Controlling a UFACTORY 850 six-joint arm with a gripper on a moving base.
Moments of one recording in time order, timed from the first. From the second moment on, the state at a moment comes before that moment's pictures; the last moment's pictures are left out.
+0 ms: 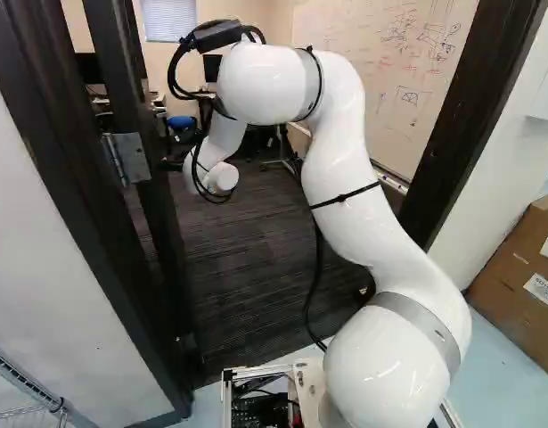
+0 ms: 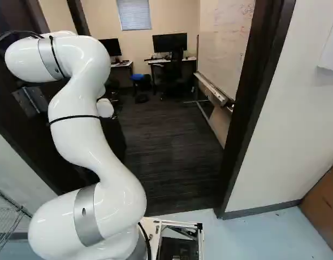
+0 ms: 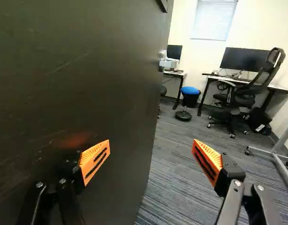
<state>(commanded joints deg) 28.6 -41.4 -71.5 -8.3 54.4 0.0</state>
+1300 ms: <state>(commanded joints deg) 23.7 -36.2 -64.4 -4.5 54.4 0.0</state>
